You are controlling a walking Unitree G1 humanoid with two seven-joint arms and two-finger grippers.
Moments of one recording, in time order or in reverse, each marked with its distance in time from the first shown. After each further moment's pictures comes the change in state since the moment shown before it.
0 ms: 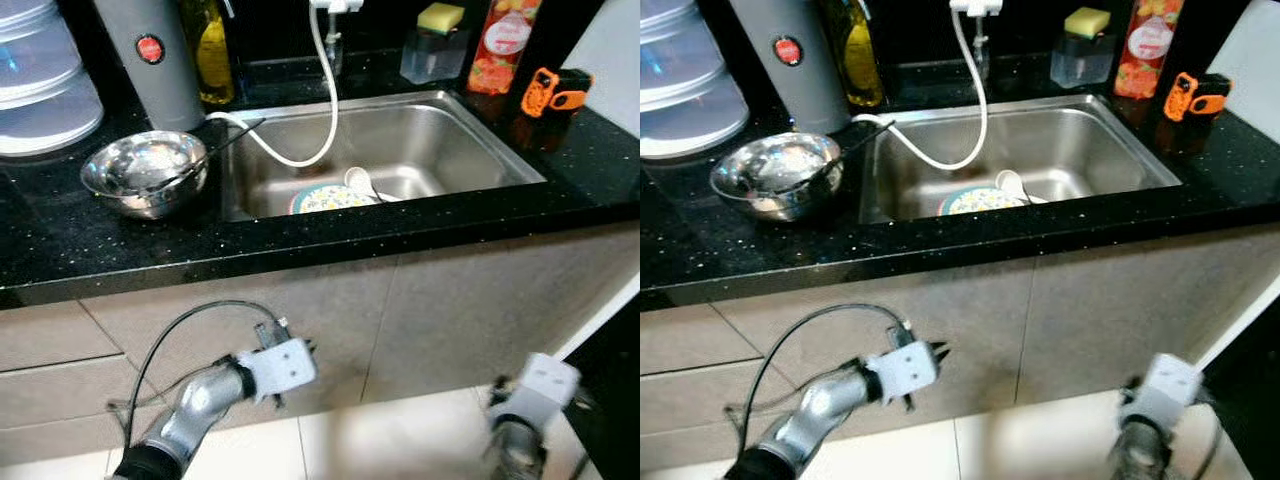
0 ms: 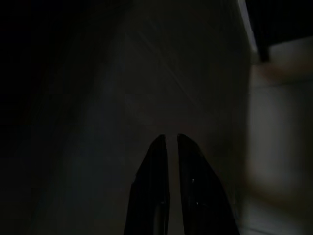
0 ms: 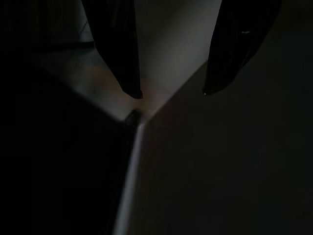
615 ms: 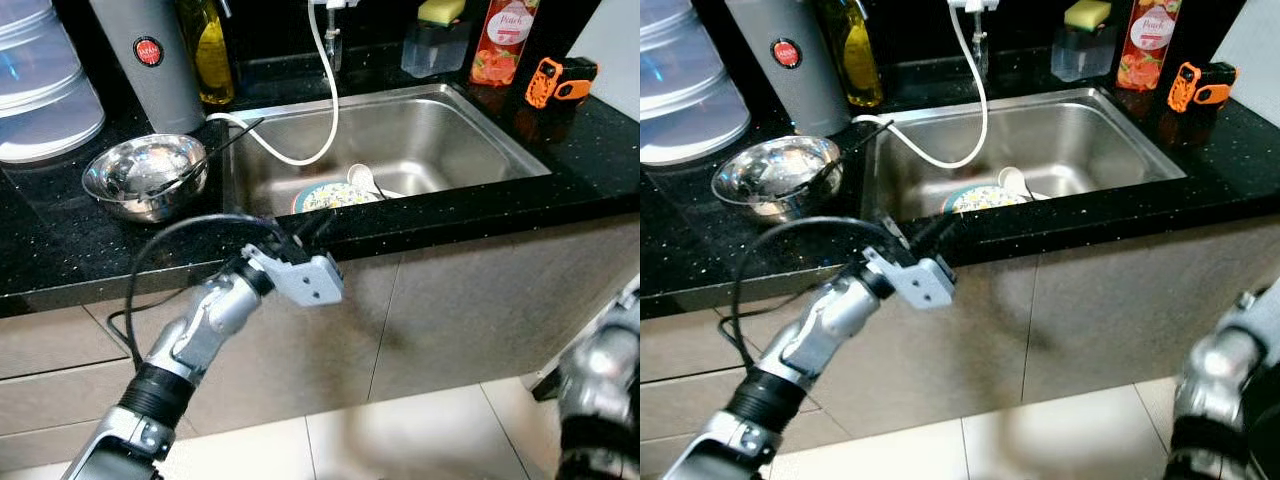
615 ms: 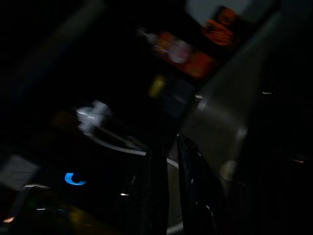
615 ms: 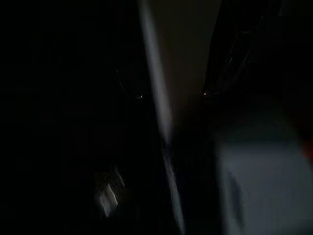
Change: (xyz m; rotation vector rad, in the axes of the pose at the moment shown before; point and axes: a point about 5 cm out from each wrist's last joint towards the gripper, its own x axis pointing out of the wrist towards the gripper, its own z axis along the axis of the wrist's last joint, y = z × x) left arm -0.003 0.104 0.083 0.406 -0.260 0.576; right arm 0.027 0.000 0.216 0.268 -0.665 -0.127
